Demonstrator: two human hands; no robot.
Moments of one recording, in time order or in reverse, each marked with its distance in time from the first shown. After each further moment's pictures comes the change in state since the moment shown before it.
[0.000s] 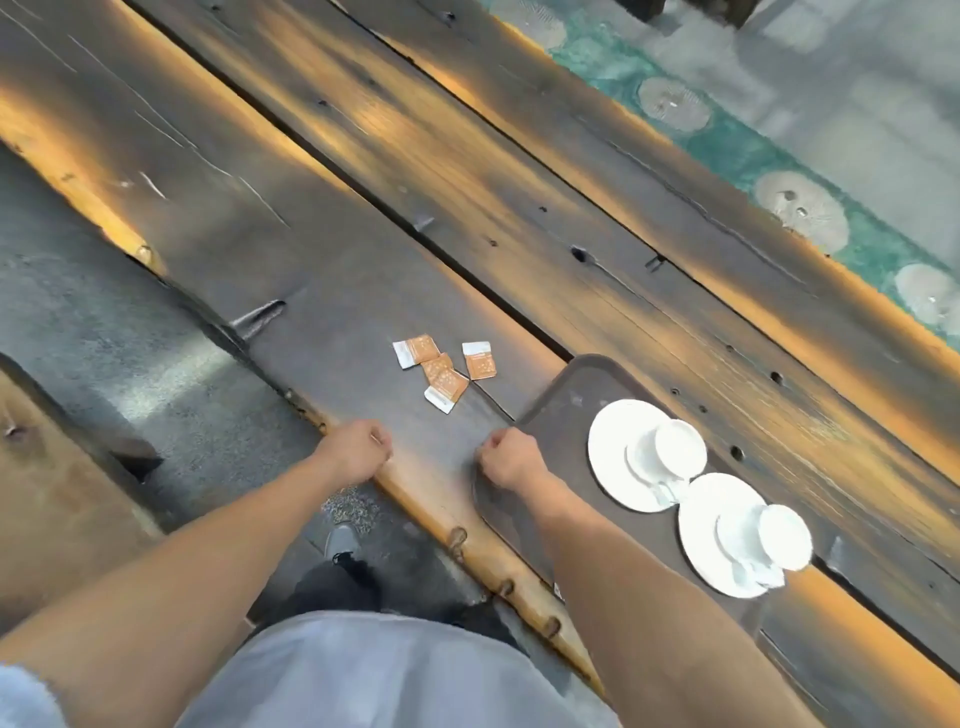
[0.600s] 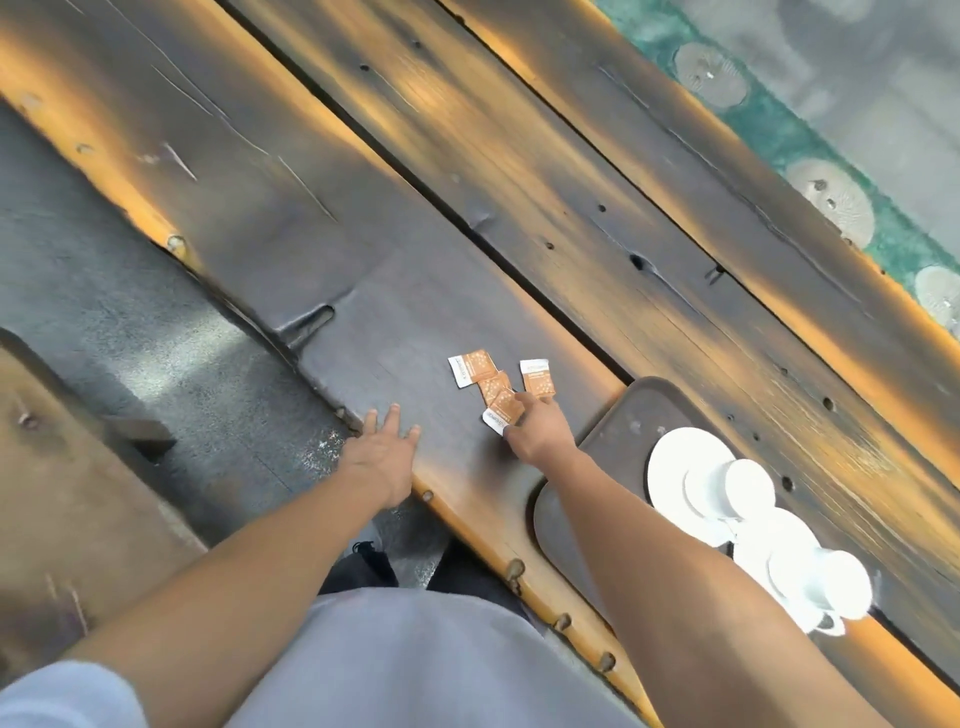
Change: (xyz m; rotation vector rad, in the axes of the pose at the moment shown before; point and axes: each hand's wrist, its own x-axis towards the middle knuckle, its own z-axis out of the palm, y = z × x) left_hand 0.034 -0.029 -0.040 0.695 -0.160 0.090; right_hand 0.068 -0.082 0.001 -0.087 0.049 0.048
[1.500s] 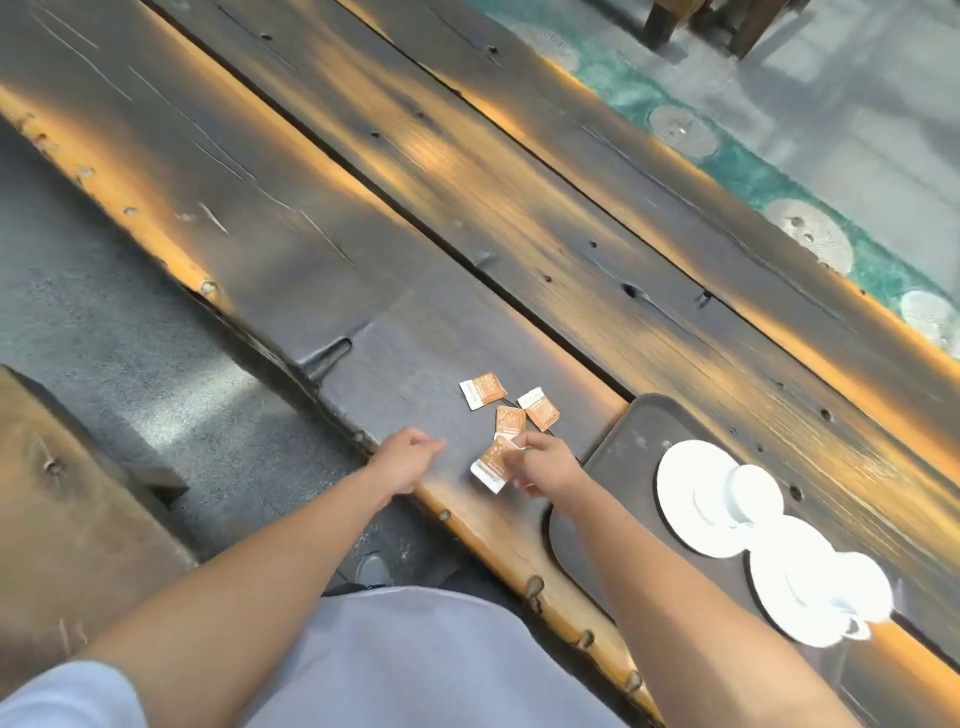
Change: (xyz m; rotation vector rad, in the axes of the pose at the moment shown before) left_hand 0.003 -0.011 -0.008 -1.180 0.017 -0.131; right_hand -0.051 -0.004 0.007 0.645 -0.115 0.071
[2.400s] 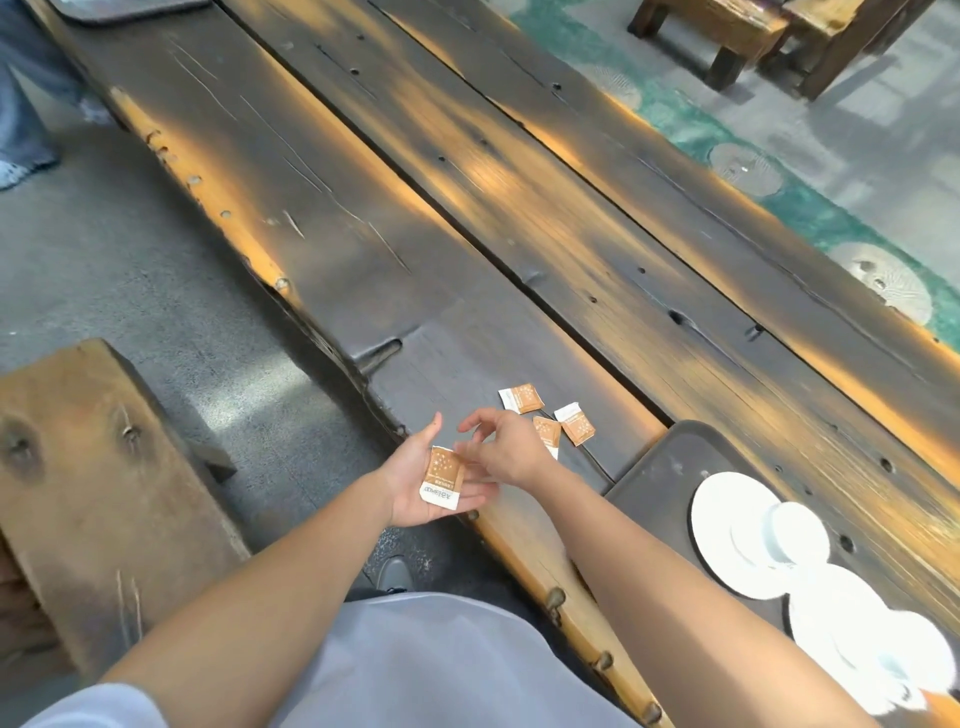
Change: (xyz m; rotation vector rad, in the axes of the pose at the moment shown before) left_hand -0.037 -0.016 -0.014 -0.970 -0.496 -0.206; right_hand -0.026 -0.059 0.059 -0.382 -0.126 -0.448
